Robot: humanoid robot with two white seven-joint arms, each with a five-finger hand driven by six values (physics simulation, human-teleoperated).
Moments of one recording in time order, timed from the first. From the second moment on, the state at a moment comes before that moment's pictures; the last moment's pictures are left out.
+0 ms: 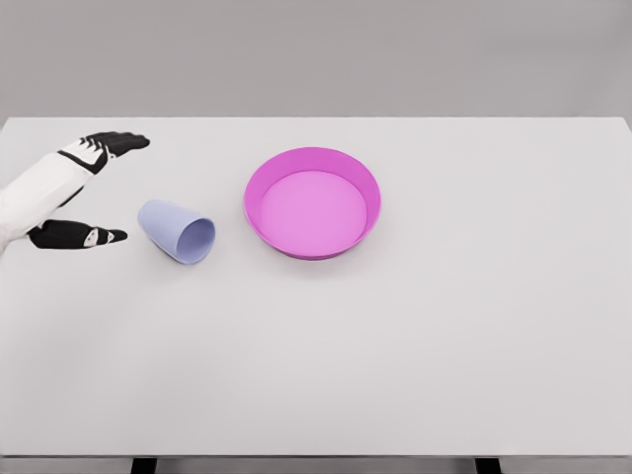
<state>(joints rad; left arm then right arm) -0.06 0.95 -0.21 -1.80 -0.13 -0.40 -0.05 0.02 0.00 -0.09 0.05 -0.12 -0.06 0.09</state>
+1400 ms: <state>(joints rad) -0.35 1.02 -0.59 -1.67 -0.38 -0.41 -0.11 0.02 0.00 -0.09 0.05 -0.12 -0.06 0.09</state>
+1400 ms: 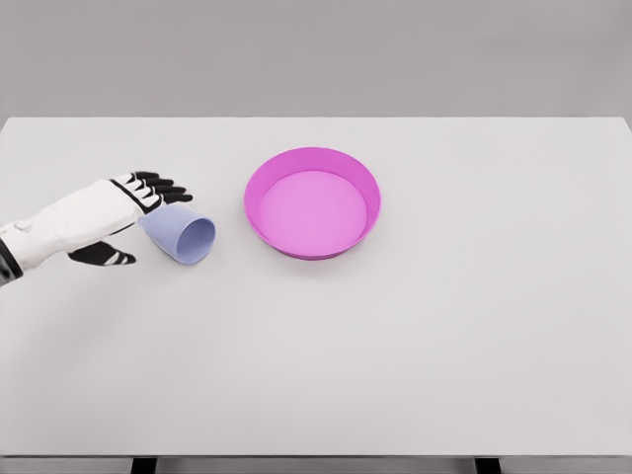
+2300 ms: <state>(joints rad) -0.53 0.92 -0.74 -1.49 -0.38 -0.40 -0.18 0.02 0.00 -0.09 0.05 -0.12 -0.06 0.09</state>
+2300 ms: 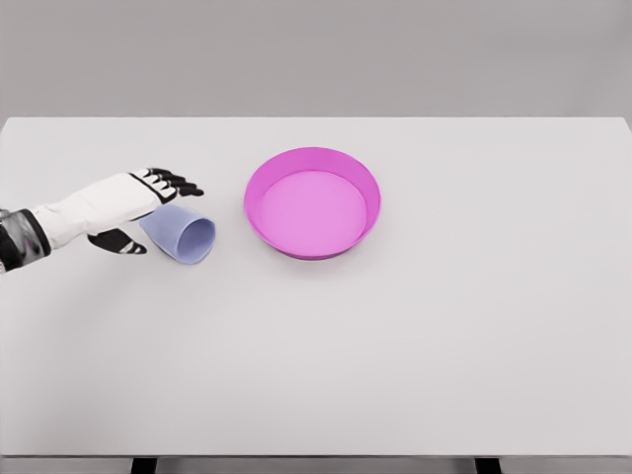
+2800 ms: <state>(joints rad) -0.54 0.87 -0.75 -1.44 -0.39 -0.40 -0.19 0.02 0.00 -0.09 0.05 -0.12 -0.06 0.09</state>
